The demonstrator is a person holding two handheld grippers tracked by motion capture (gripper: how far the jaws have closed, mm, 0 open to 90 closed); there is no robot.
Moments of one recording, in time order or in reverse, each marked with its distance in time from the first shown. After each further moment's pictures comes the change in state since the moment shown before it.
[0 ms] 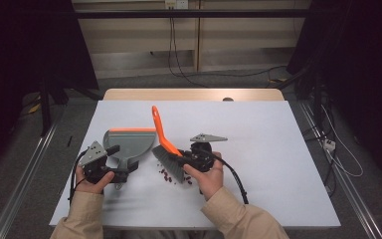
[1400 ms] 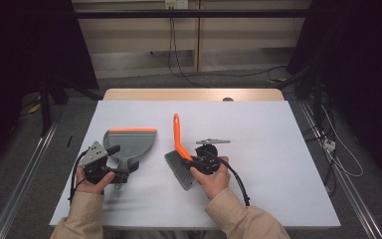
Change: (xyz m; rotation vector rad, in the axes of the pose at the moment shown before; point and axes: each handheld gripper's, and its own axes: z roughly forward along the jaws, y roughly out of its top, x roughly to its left) left arm -0.001 0.000 0.001 0.001 -0.003 0.006; right arm -0.024 -0.015 -0.004 0.139 -0.224 0.100
